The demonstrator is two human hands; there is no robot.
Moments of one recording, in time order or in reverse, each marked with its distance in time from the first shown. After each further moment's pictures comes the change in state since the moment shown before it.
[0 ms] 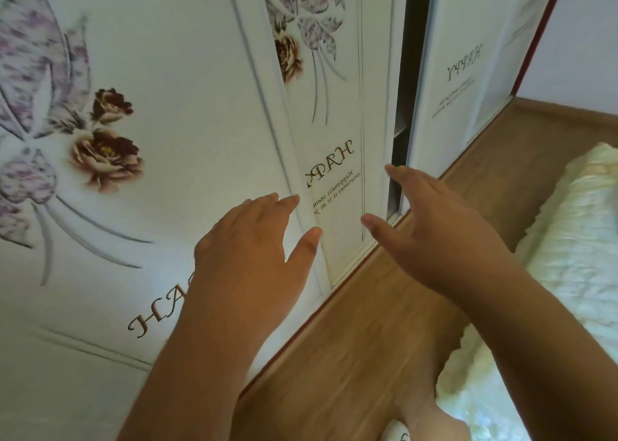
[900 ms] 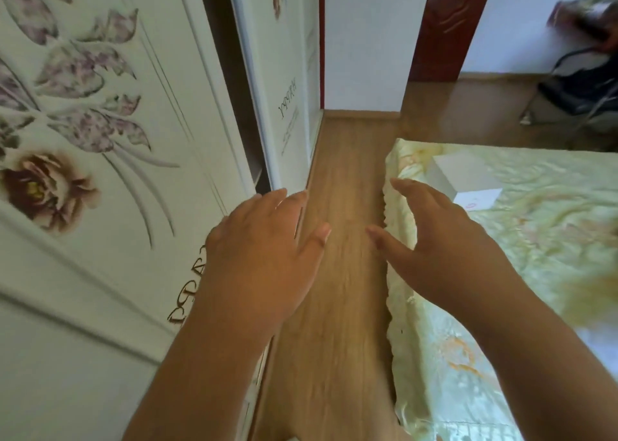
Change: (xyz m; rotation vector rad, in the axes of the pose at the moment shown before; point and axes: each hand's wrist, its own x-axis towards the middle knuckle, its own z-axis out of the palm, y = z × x) left_hand 0.330 0.111 0.066 -0.096 -0.176 0.616; right_hand 0.174 0.074 -0.048 -0.144 0.320 0.603
